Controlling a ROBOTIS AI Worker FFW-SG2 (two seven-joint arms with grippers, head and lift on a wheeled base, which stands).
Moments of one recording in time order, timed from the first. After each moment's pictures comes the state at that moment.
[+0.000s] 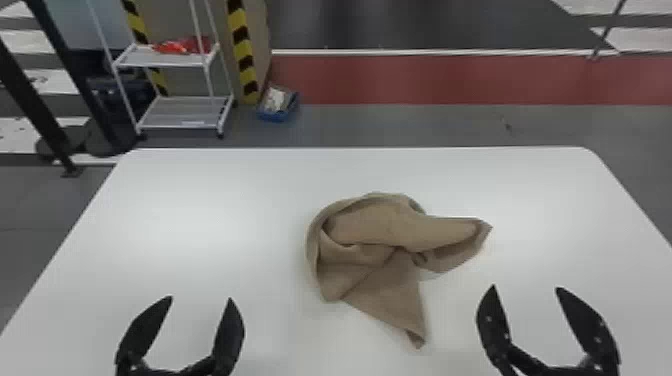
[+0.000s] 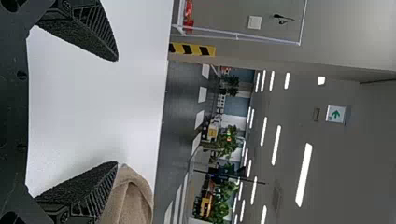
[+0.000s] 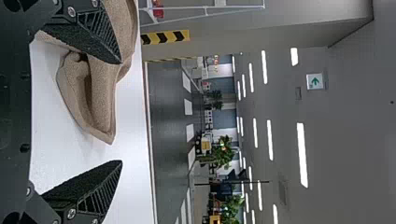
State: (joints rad) left arm 0.77 0.06 0.02 -2.02 0.18 -0.27 -0.10; right arm 0.72 -0.16 0.11 -1.99 -0.12 -0.36 -0.10
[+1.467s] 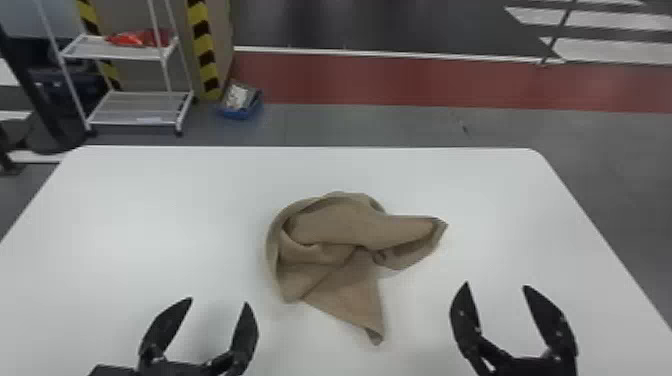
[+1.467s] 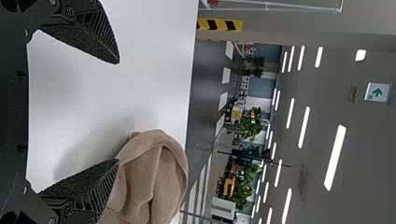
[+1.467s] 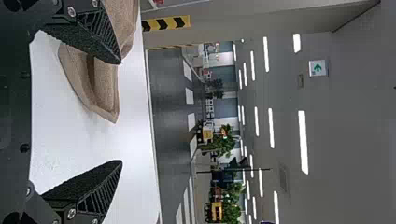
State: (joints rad) left arm 0.63 0.06 -0.13 -1.92 0.10 -0.13 -0.05; right arm 0.72 -0.15 0.06 -1.97 -0.15 -0.37 -0.10
